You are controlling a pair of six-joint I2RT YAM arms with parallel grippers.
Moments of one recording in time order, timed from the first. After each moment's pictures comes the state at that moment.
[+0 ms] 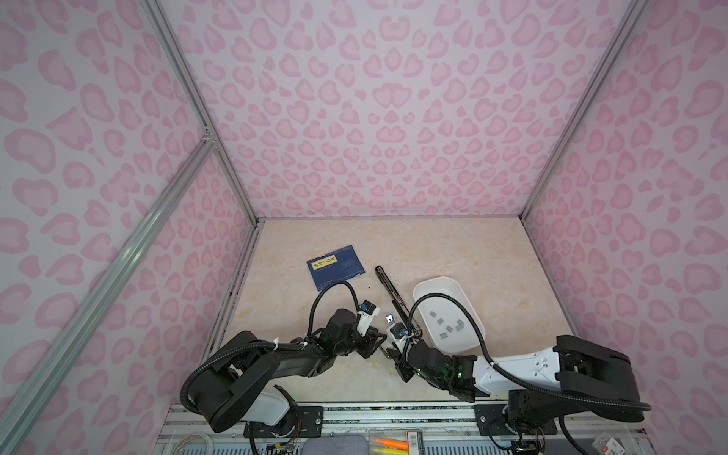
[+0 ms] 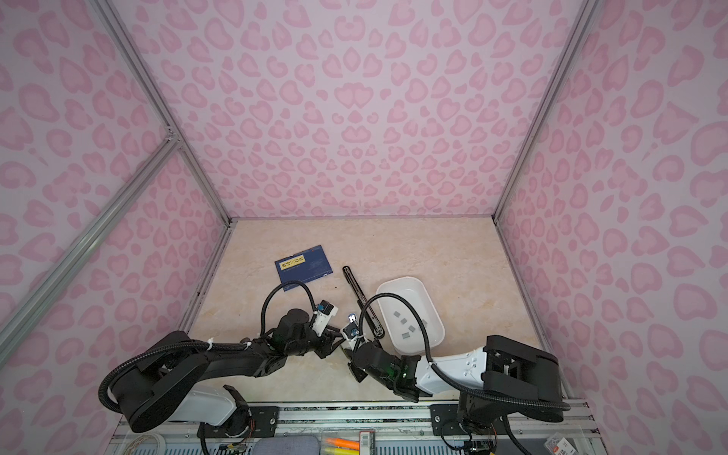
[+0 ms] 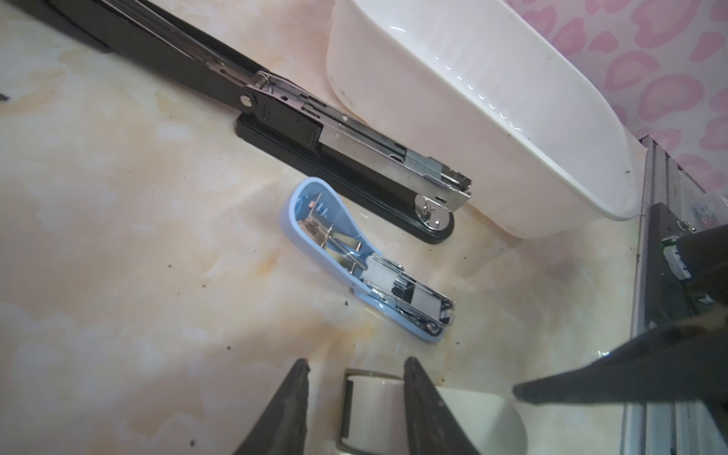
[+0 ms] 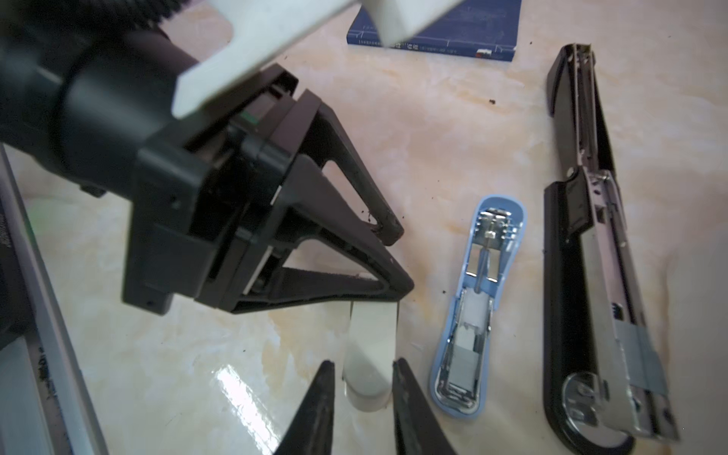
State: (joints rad) left arm -0.73 1.43 0.32 0.49 0.31 -0.25; right arm 1.25 1.44 0.46 0.33 0.35 0.36
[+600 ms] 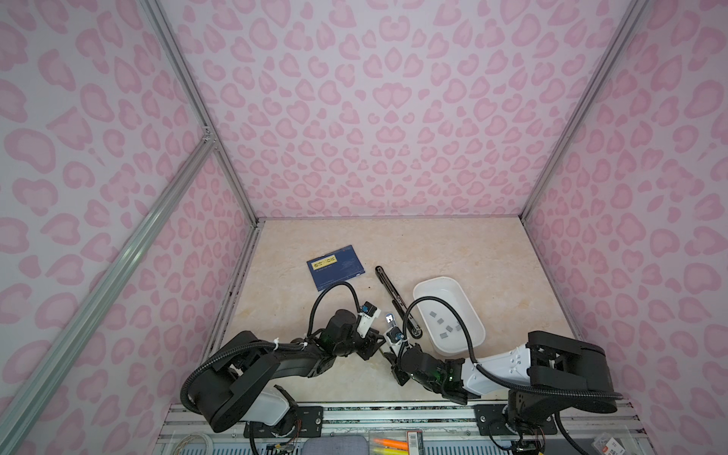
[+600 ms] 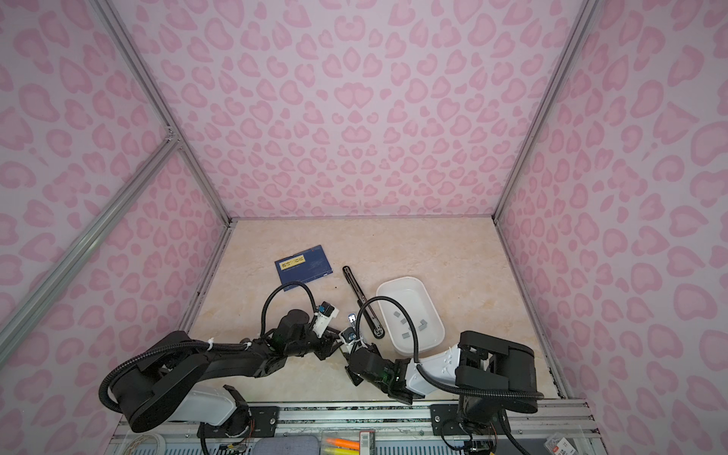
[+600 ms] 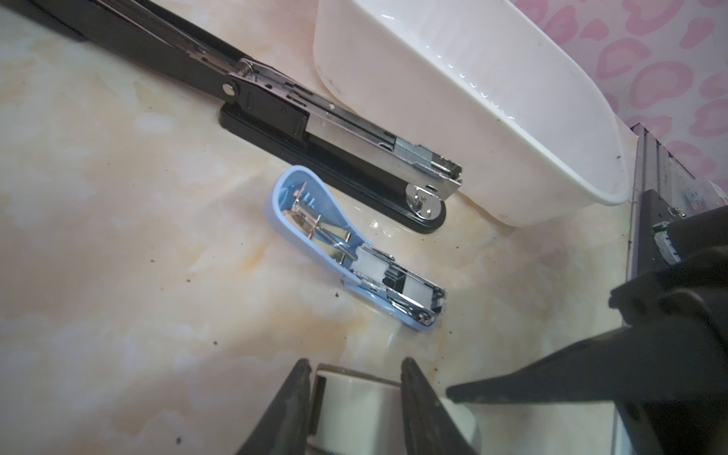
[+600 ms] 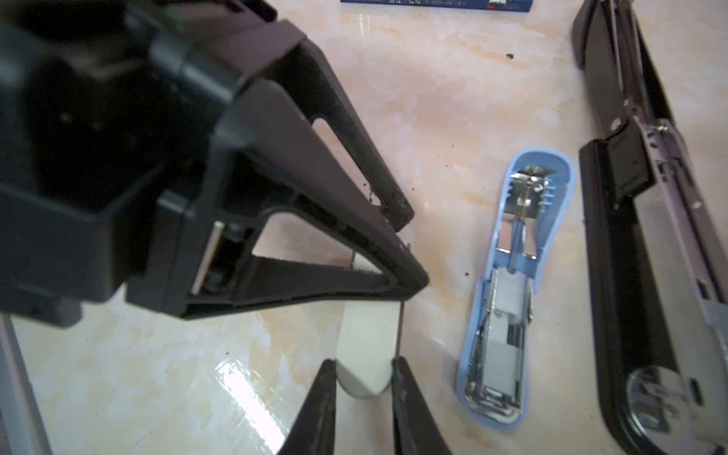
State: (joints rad) left arm -0.73 1.43 0.31 0.48 0.33 -0.24; right arm 1.27 1.56 0.45 0.43 0.37 0.42
